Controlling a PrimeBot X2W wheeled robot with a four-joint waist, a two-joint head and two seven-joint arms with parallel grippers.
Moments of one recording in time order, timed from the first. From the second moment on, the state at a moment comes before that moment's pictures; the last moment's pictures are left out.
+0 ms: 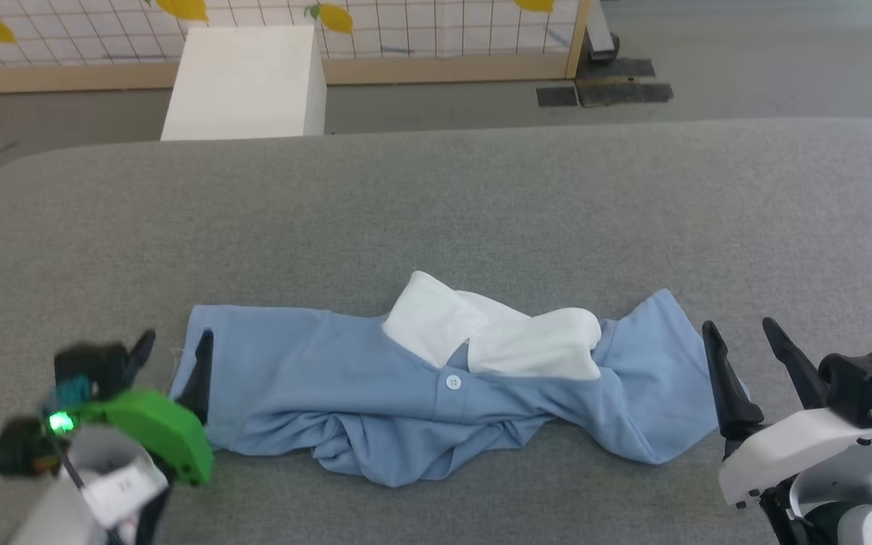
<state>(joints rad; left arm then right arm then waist) -0.15 0.46 -0.28 0.16 -0.54 0.10 -0.01 0.02 -0.05 -0.07 -0.12 0.16 0.13 0.15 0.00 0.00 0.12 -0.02</state>
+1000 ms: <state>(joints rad) -0.35 0.76 -0.32 0.24 -0.73 -0.12 0.36 -0.09 -0.05 -0.04 -0.07 0.18 0.13 0.07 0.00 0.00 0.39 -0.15</state>
